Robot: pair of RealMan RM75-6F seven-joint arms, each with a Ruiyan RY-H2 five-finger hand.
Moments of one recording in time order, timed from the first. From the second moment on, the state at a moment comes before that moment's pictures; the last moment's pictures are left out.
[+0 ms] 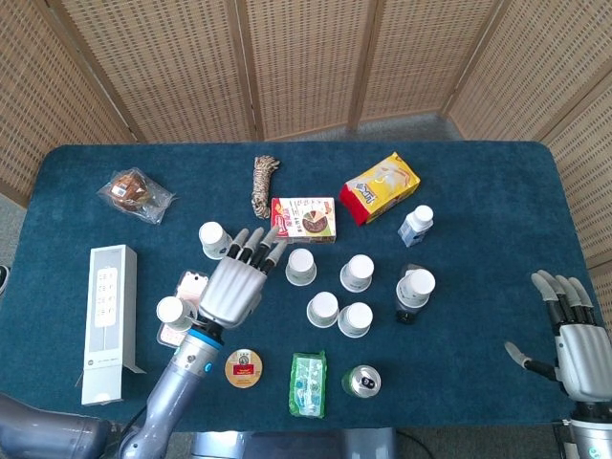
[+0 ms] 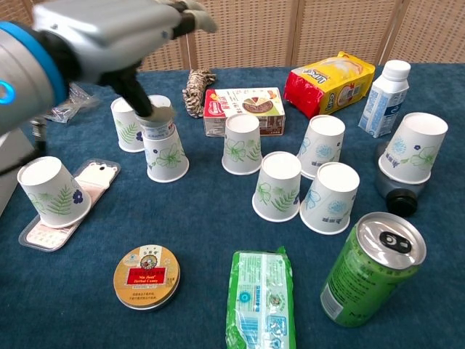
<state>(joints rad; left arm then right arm) -0.75 -1.59 -0.21 -2.02 1.02 1.35 1.19 0.02 -1.08 0.07 -1.77 -1.58 1.60 0.07</state>
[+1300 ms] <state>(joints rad) -0.48 -1.04 0.09 -1.90 1.34 1.18 0.55 0.02 -1.10 0.06 -1.77 -1.60 1.59 0.01</state>
